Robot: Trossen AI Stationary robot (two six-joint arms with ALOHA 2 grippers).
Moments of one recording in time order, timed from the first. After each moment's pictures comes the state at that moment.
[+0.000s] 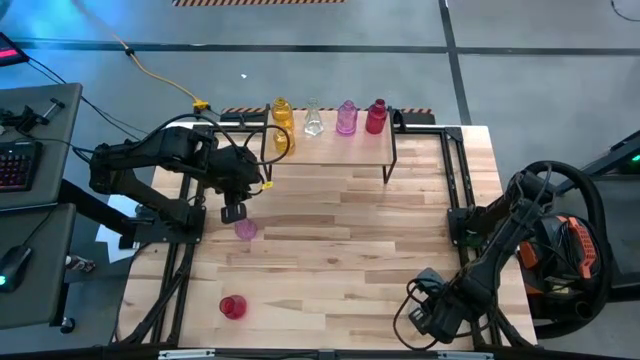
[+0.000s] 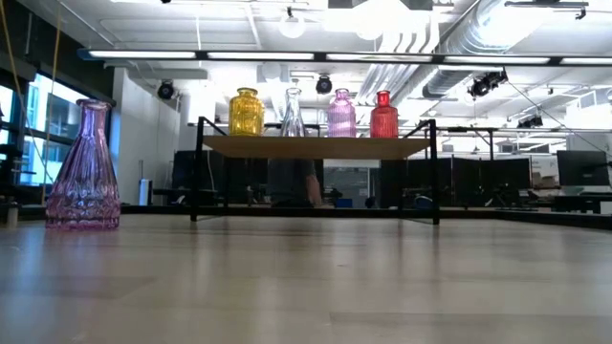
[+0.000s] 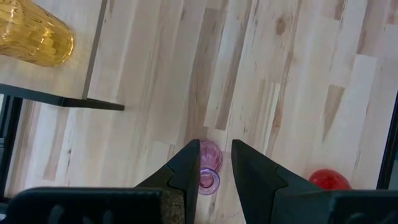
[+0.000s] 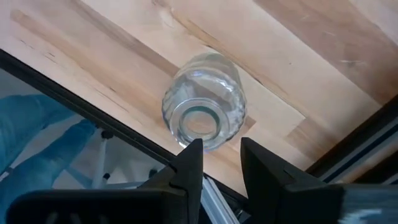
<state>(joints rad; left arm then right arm) -0.06 1.37 1.73 -1.57 -0.11 -0.24 0.94 1.58 1.25 -1.07 -0.06 1.91</state>
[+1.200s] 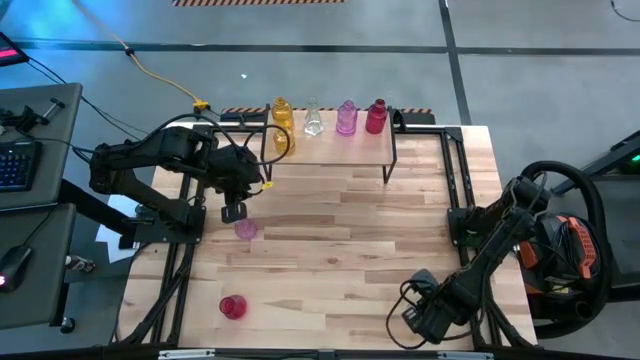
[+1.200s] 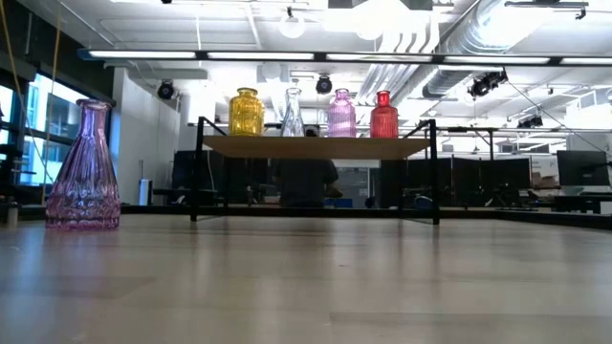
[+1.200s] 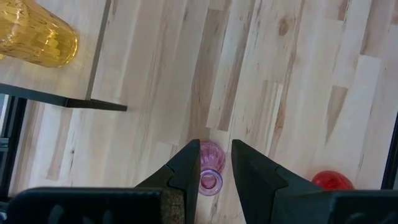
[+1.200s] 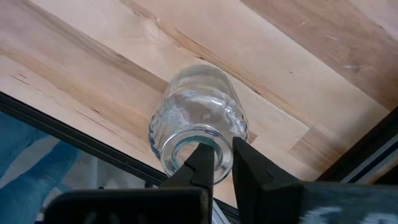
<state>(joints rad) -0.06 1.37 1.73 -1.57 -0.12 -0.23 0.91 1.66 1.23 -1.04 -0.06 1.93</state>
